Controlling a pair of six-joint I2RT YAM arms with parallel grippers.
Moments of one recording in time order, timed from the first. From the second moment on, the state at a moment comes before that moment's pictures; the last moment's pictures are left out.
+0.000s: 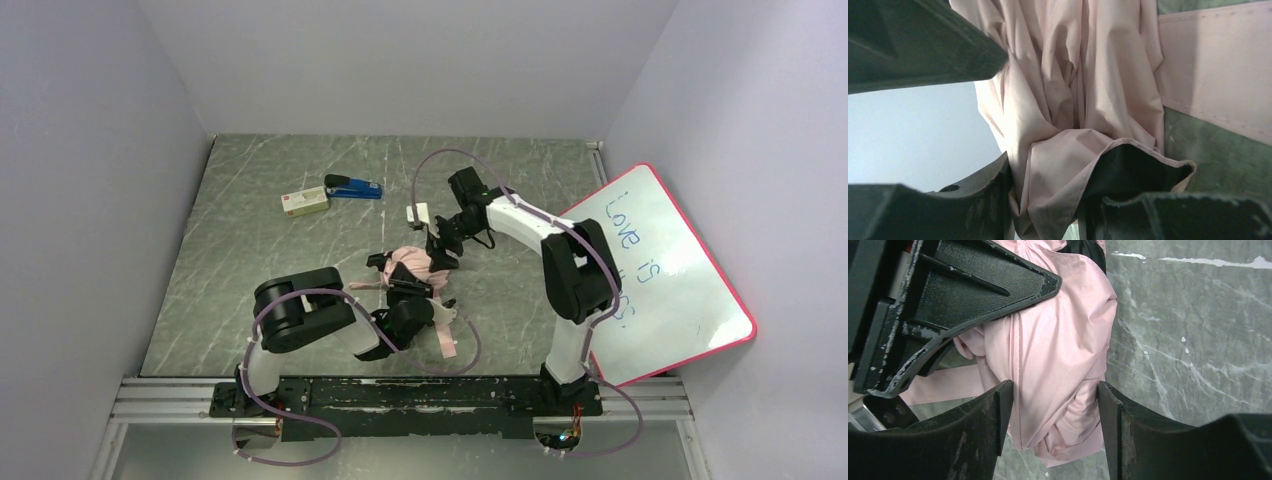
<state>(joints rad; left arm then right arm) -1.20 2.01 0.65 0.86 -0.88 1.07 0.46 1.85 1.29 -0.64 -0.77 -1.06</state>
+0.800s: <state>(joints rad) -1.21 1.97 0.63 0.84 -0.85 1.08 0.50 1.97 1.36 -0.69 -0.71 -1.10</state>
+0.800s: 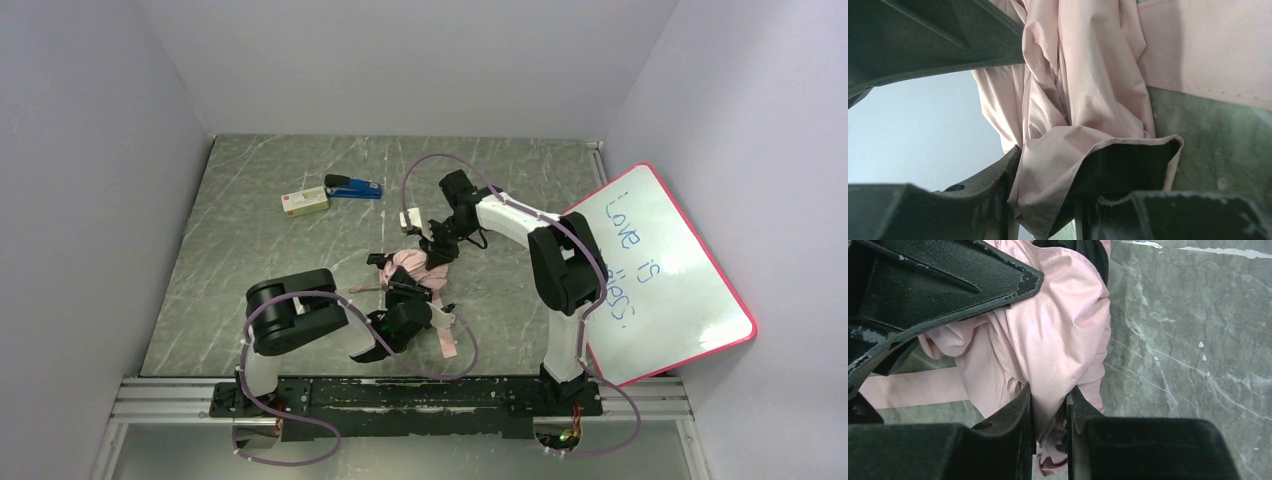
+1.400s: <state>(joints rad) -1.15 1.41 0.54 0.40 -0.62 0.83 0.51 1.88 1.21 -0.50 -0.66 -1.00</state>
